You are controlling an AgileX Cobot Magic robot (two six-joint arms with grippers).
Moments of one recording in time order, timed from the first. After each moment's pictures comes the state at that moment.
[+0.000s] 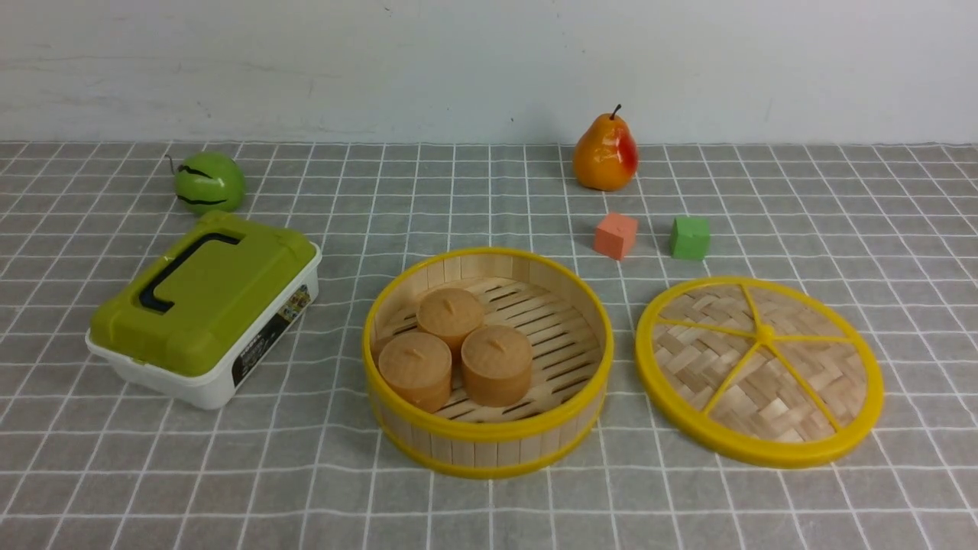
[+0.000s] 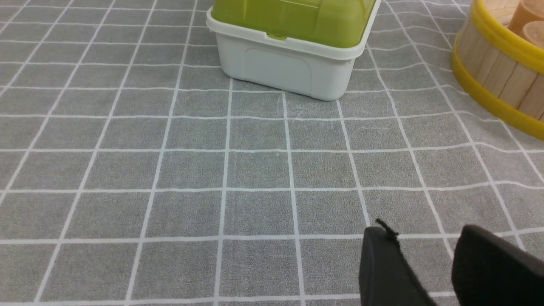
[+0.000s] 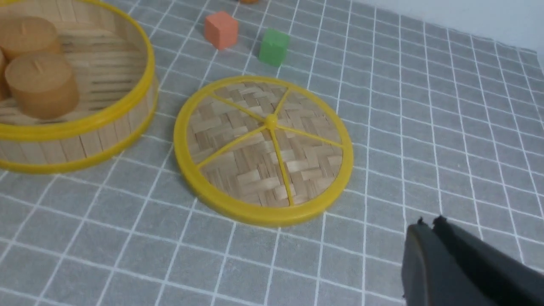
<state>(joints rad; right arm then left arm) 0.14 0.42 -0.68 -0.02 0.75 -0.10 -0.05 -0.01 0.03 -0.01 0.38 -0.08</state>
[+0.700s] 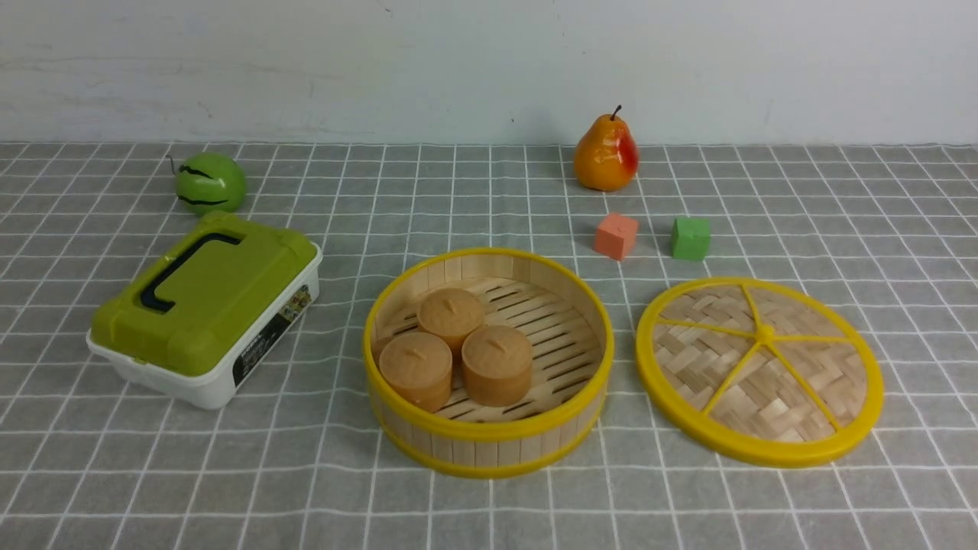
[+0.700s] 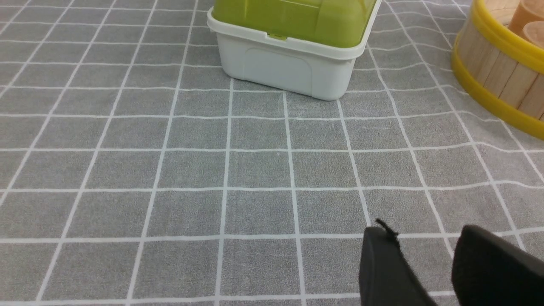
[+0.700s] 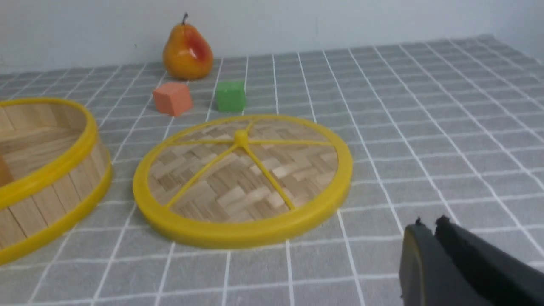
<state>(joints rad) -0.04 -0.01 0.03 0.01 0.25 0.14 -0.05 -0.01 0.03 -0.01 0.38 -0.08</state>
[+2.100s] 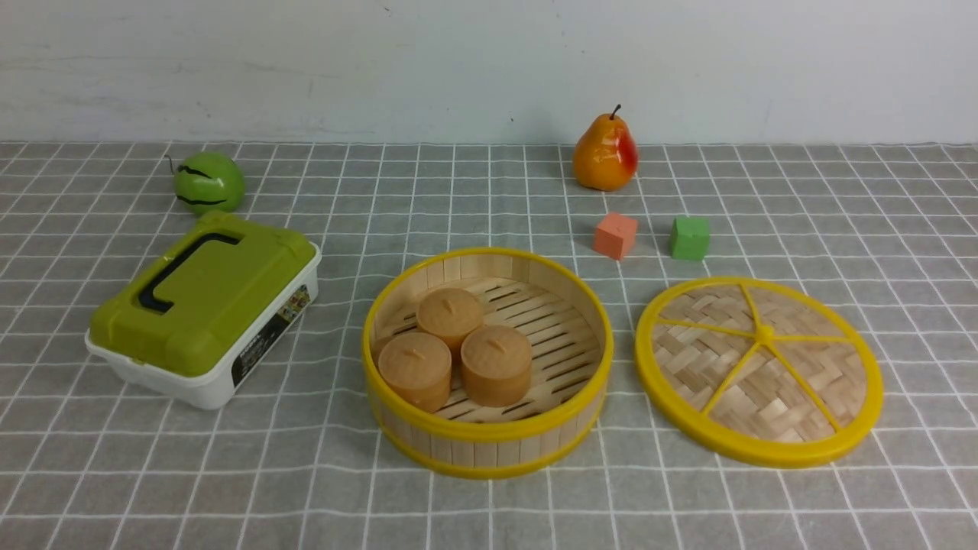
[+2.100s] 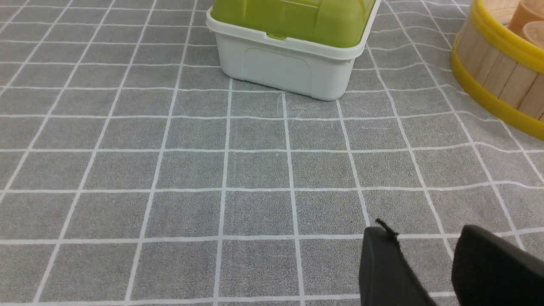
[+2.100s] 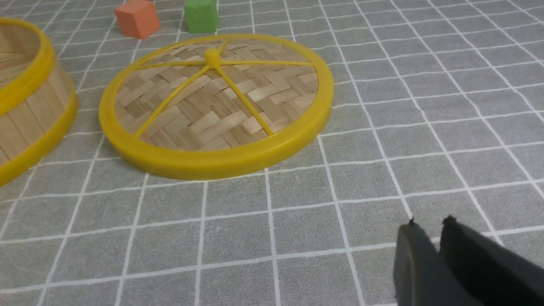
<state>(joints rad) -0.04 -0.01 0.02 -0.03 0.39 0.18 -0.05 -0.01 0.03 -0.01 0.38 -0.08</state>
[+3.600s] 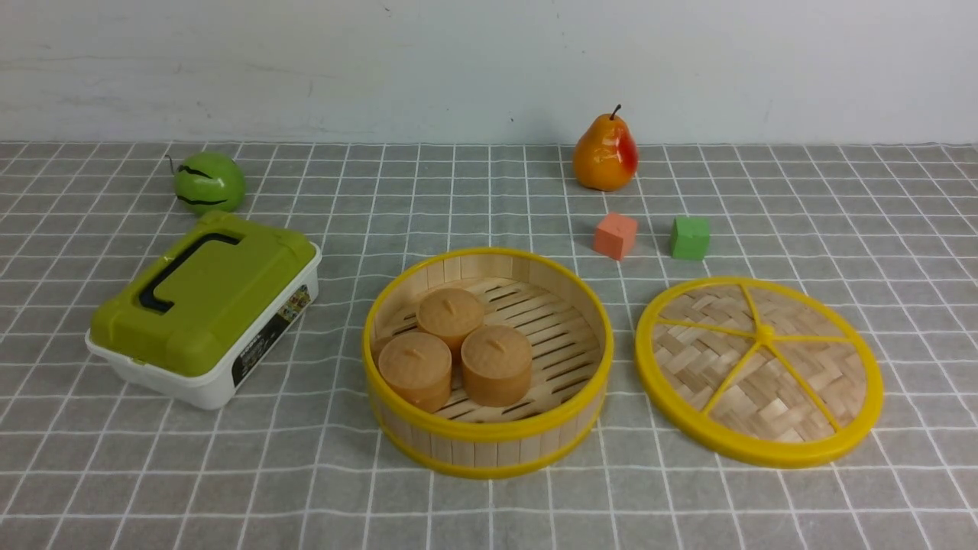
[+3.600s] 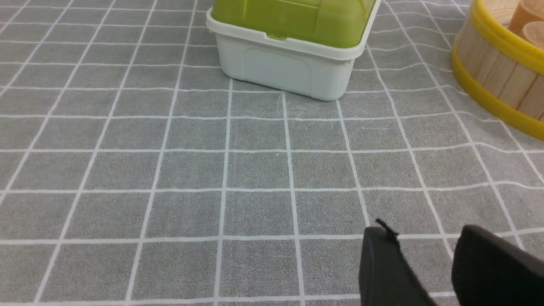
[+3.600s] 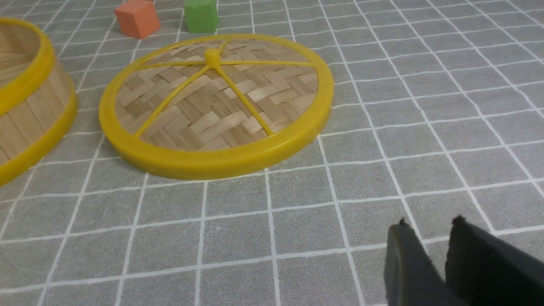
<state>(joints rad) -0.04 -0.01 0.02 -0.03 0.39 0.18 -0.05 -0.01 0.03 -0.01 0.38 -0.08</state>
